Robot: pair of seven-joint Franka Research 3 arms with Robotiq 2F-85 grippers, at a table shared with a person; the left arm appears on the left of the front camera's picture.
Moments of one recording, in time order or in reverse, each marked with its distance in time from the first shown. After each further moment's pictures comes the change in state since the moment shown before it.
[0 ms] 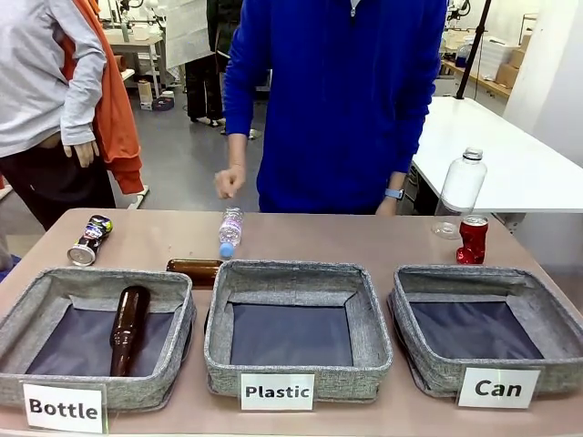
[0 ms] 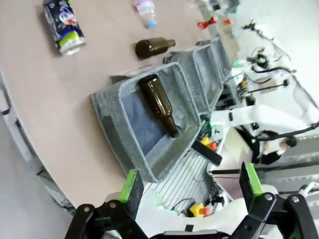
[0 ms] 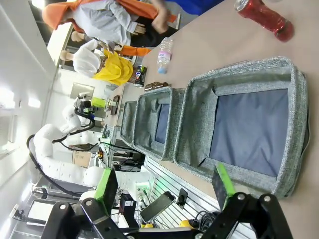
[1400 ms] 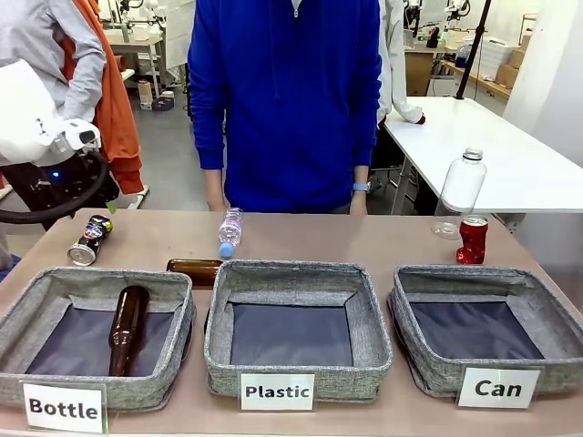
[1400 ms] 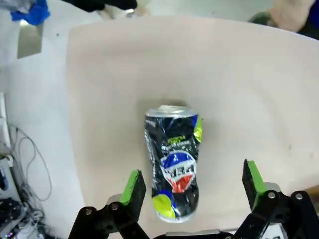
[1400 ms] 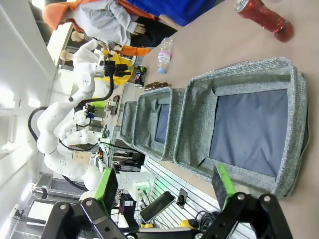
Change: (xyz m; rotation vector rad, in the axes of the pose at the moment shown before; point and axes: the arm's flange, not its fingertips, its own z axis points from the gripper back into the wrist) left arm 0.232 0.040 -0.259 1.066 -0.053 0.237; right arm 0.001 0.000 0.001 -0.001 0.000 0.001
